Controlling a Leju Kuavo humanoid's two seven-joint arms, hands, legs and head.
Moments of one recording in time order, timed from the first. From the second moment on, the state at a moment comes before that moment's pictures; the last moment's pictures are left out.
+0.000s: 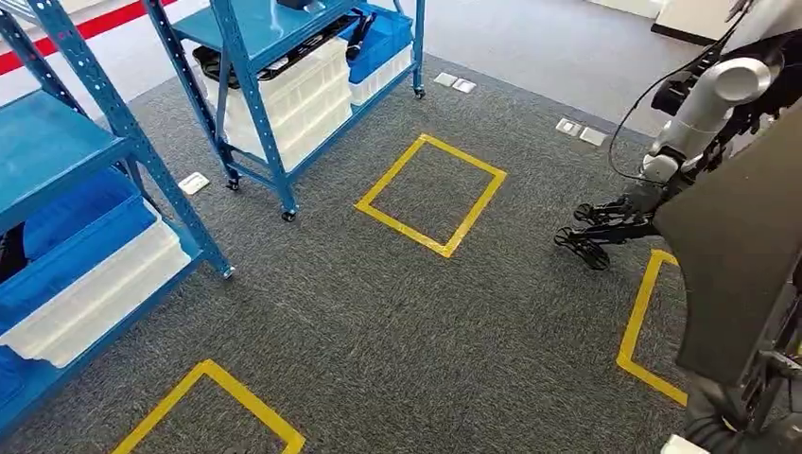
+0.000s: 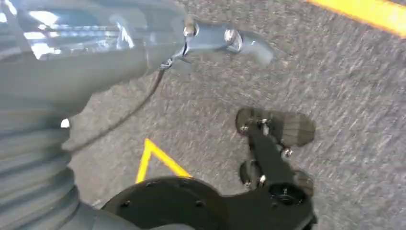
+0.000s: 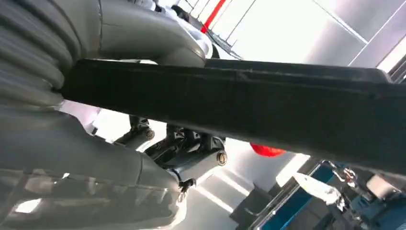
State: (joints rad) left arm -0.08 -0.12 1.17 -0.19 -1.07 0.06 -0.30; right arm 0.28 0.04 -0.09 -2.08 0.71 -0.70 -0.41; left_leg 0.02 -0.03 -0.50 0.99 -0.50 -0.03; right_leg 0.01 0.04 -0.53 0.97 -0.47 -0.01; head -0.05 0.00
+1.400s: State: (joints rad) left arm -0.08 -0.12 1.17 -0.19 -1.07 0.06 -0.30; right arm 0.27 0.02 -0.07 -2.07 0.71 -0.70 -0.39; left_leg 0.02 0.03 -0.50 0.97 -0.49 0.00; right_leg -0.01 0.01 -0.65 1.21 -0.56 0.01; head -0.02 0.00
